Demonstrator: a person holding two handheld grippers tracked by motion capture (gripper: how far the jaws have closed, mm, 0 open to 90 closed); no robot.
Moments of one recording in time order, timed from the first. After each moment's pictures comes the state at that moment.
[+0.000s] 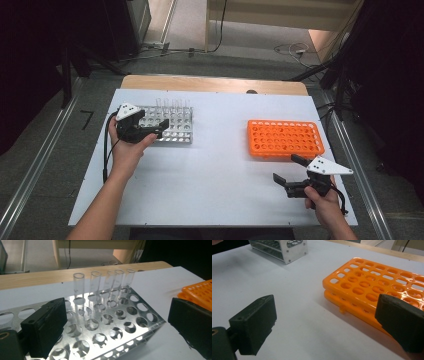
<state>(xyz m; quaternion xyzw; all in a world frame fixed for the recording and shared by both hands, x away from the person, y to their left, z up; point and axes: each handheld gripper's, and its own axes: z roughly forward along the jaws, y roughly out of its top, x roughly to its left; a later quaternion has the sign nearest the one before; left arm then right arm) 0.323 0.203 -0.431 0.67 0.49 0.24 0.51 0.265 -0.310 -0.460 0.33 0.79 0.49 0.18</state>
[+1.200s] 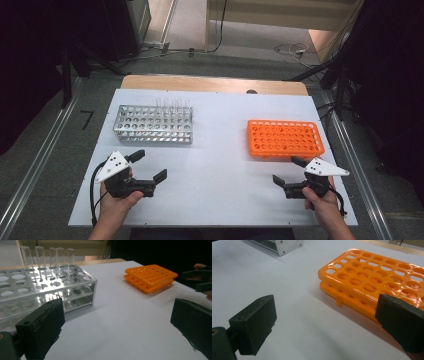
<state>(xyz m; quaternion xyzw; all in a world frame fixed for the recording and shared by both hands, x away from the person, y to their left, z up) 0.203 0.199 -0.457 0.68 0.41 0.20 0.57 0.266 -0.312 -0.471 0.34 0.80 0.47 0.19</state>
